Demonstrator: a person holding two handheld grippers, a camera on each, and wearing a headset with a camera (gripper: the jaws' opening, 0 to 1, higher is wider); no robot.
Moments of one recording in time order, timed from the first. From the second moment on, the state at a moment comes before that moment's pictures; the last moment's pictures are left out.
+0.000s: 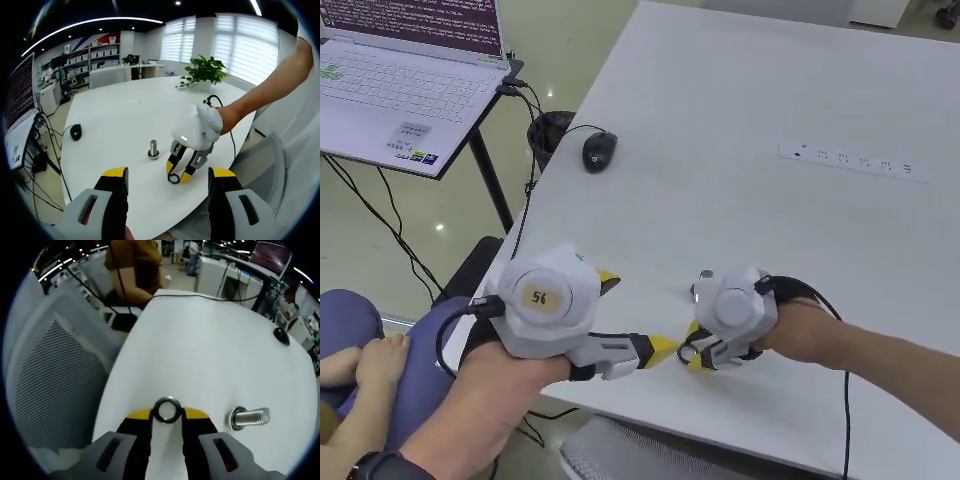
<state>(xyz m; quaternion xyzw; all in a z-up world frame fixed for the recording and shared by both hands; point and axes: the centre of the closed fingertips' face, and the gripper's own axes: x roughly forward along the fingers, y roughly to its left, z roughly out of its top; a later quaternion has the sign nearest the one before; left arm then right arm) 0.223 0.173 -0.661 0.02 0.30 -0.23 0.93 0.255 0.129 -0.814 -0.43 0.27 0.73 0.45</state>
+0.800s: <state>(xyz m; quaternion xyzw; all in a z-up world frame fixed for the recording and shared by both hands) 0.228 0.164 -0.662 0.02 0.30 -0.25 0.92 0.342 0.132 -0.737 -0.38 0.25 0.66 0.59</state>
